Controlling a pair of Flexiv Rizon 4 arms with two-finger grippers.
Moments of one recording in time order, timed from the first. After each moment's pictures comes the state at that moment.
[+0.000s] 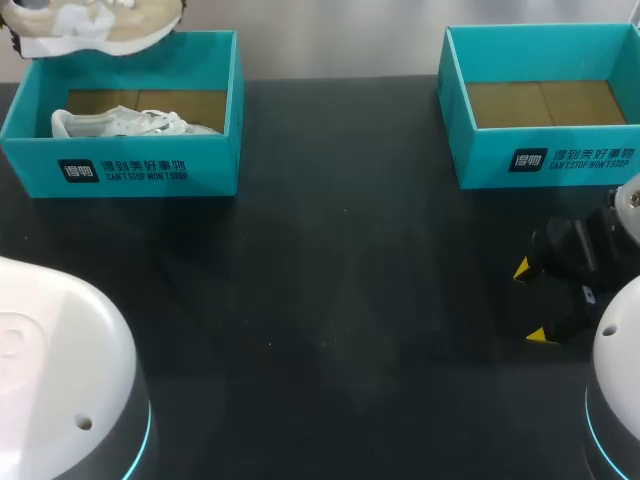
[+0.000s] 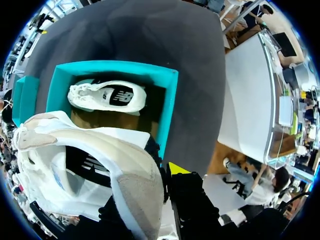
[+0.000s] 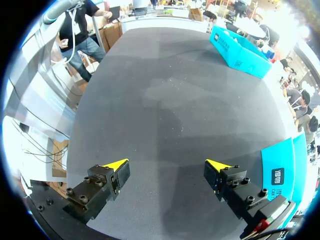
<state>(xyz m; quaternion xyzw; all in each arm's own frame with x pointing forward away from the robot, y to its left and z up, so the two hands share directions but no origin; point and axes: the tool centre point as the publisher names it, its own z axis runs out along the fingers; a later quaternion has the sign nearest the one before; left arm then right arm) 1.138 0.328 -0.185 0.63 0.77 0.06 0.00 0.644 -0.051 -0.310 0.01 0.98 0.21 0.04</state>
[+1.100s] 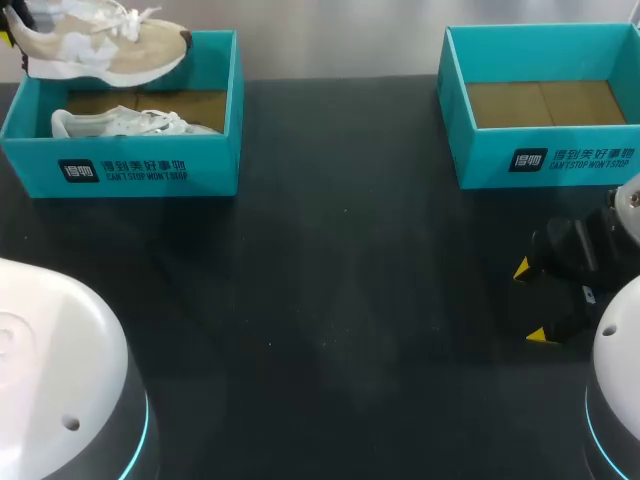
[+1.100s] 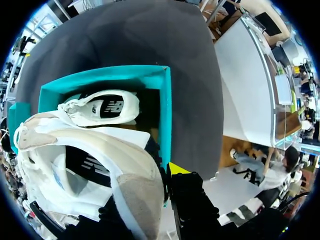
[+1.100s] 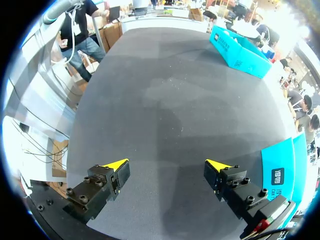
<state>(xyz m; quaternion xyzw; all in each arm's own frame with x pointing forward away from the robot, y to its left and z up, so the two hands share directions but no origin) 1.134 0.322 -0.219 0.70 0.71 0.05 -0.02 0.644 -0.051 -0.310 0.01 0.98 0.21 0.04</state>
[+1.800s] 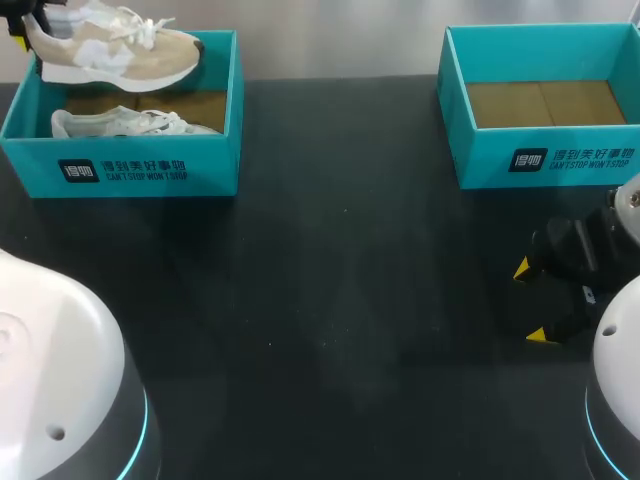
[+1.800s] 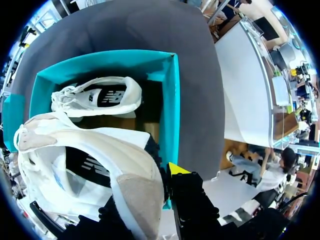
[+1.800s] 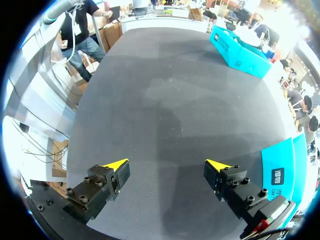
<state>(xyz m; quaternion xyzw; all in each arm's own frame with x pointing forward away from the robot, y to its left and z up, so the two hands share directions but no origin) 1.159 0.312 -0.241 0.69 0.72 0.06 -0.05 0.644 -0.051 -0.310 0.01 0.98 0.21 0.04</state>
